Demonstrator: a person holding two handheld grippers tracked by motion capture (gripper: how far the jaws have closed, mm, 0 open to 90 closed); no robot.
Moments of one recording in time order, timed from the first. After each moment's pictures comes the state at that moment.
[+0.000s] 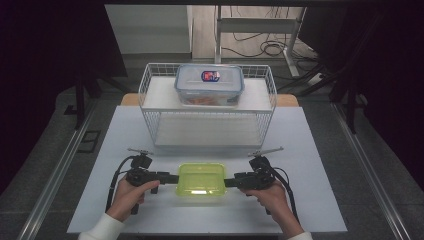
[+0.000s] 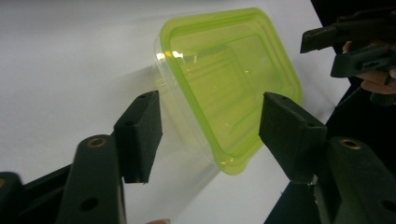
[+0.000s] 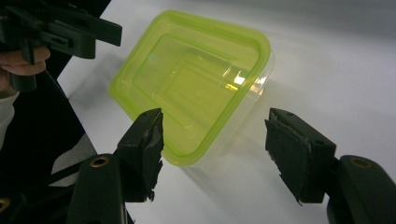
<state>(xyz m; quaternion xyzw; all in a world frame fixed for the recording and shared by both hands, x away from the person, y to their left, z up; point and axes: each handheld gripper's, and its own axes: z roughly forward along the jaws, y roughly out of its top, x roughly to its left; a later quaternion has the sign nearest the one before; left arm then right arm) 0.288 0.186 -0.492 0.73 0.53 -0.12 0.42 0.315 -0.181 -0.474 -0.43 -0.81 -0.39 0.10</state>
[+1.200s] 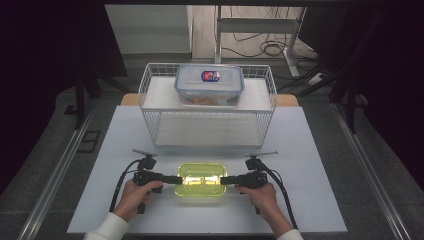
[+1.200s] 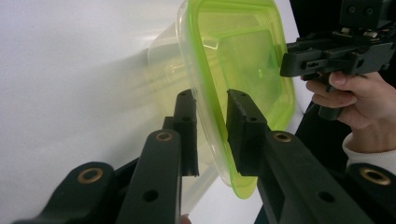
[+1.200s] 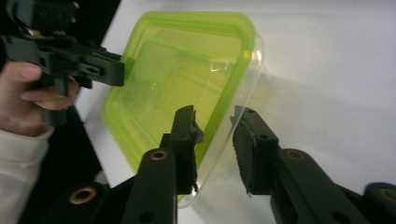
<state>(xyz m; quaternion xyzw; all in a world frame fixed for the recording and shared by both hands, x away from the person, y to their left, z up) 0.304 0.185 -0.526 0.69 0.53 -0.22 0.44 0.330 -0.176 -0.513 -0.48 -0.75 -0.42 0.18</state>
